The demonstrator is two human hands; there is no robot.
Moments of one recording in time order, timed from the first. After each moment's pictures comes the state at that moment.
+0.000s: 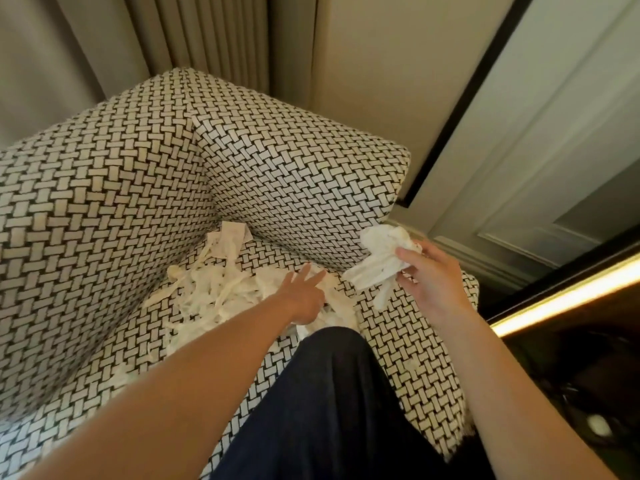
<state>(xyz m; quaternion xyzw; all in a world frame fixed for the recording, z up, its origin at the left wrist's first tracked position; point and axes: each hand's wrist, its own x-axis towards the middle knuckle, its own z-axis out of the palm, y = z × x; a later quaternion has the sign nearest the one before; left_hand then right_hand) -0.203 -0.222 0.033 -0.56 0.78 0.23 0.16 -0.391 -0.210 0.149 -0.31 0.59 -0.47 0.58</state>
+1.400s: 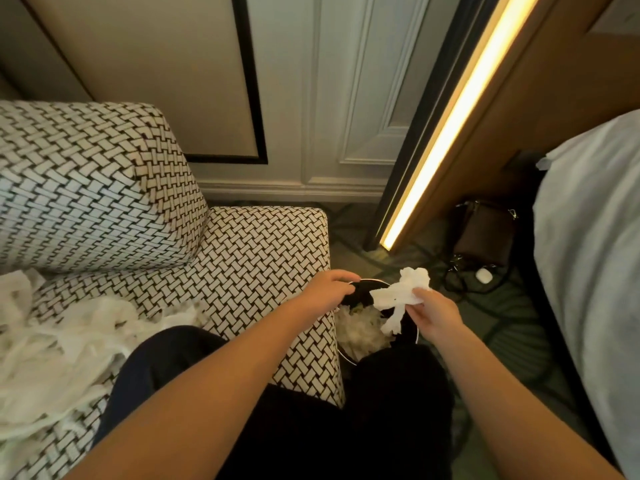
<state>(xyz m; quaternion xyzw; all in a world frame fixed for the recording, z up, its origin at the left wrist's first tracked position) -0.494 -0.170 0.065 -0.50 0.58 0.64 -0.05 -0.667 -0.091 0.038 0.11 0.69 -0.54 0.48</state>
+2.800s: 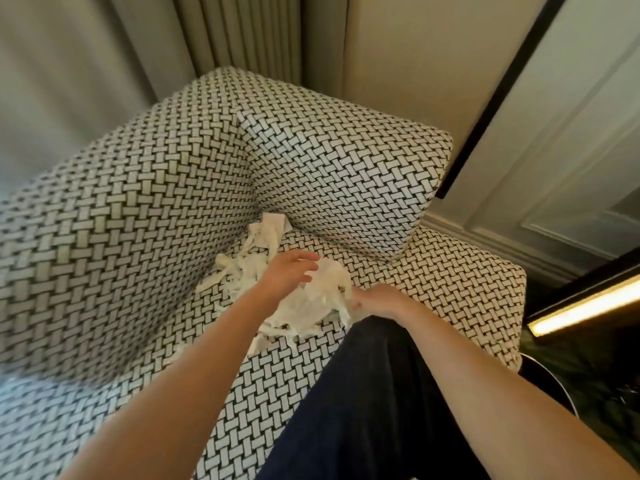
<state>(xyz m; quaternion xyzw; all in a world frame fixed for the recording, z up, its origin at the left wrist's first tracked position) -0.131 -0.172 0.102 -0.68 0.40 0.53 -0.31 -0.306 -0.202 0.069 -0.61 0.65 0.14 0.43</state>
